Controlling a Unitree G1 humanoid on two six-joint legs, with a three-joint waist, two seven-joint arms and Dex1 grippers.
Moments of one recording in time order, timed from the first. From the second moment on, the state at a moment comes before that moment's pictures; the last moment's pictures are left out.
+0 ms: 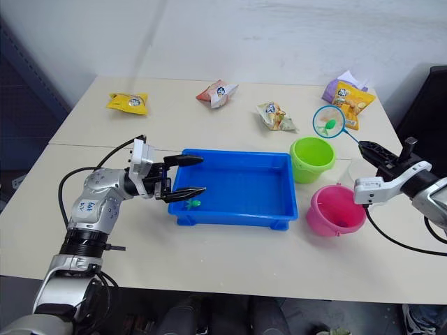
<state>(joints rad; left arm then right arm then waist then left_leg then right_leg) -0.61 0.44 0.02 0.30 -0.43 0.11 -1.24 -0.34 -1.18 -0.02 0.43 -0.92 -0.70 -0.20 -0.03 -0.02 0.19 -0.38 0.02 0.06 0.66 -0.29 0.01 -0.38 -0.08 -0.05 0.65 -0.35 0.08</state>
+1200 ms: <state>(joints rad) -0.68 0.39 -0.07 0.18 -0.34 0.26 -1.05 -0.54 -1.26 0.35 0.66 -1.21 -0.64 -0.65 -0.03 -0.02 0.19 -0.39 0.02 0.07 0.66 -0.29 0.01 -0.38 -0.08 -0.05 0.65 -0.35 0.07</state>
